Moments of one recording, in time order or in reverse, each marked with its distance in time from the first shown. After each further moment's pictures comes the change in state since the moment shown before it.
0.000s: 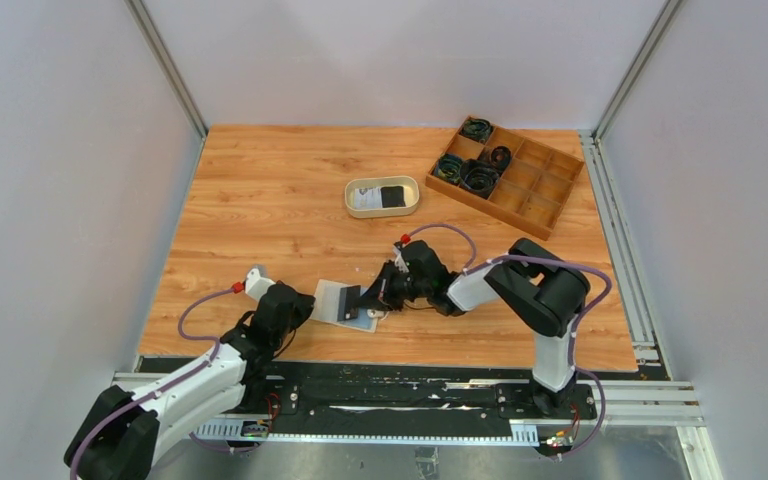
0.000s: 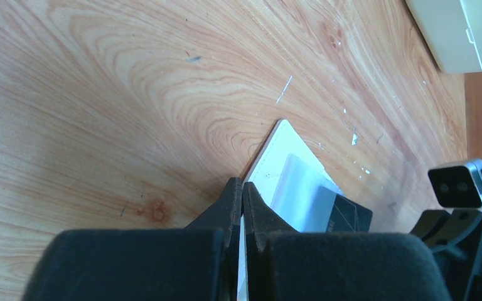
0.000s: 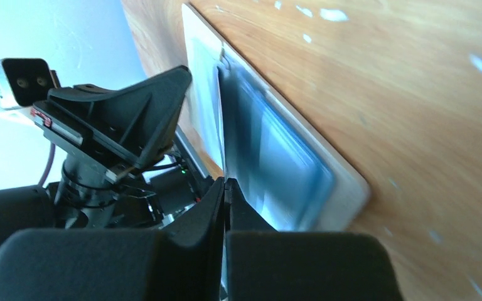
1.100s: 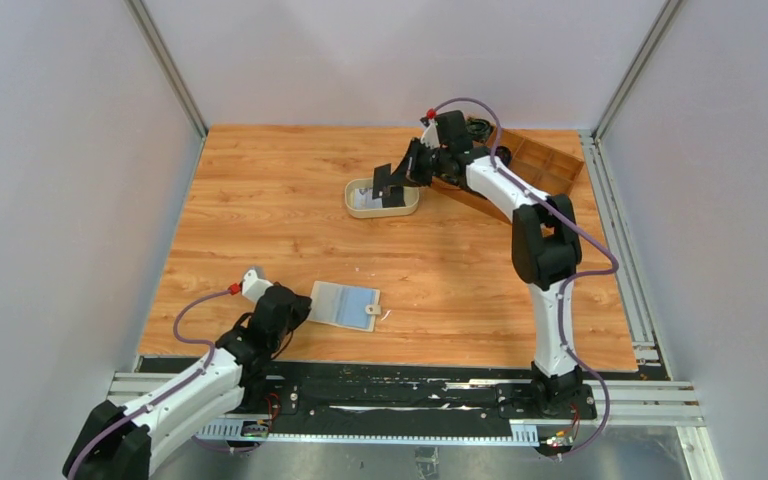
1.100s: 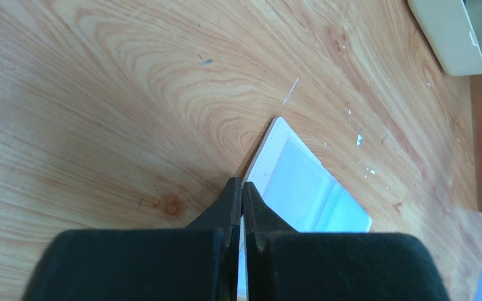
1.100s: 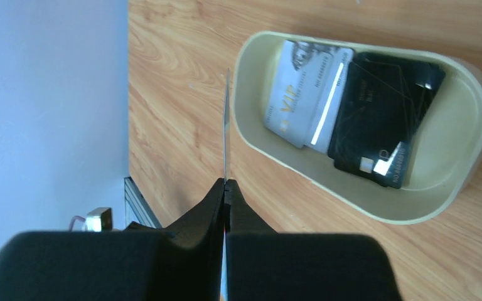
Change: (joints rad) left arm 0.000 -0.084 0.005 -0.096 -0.020 0.008; right arm -0.458 0.206 1.027 -0.907 -0.143 -0.590
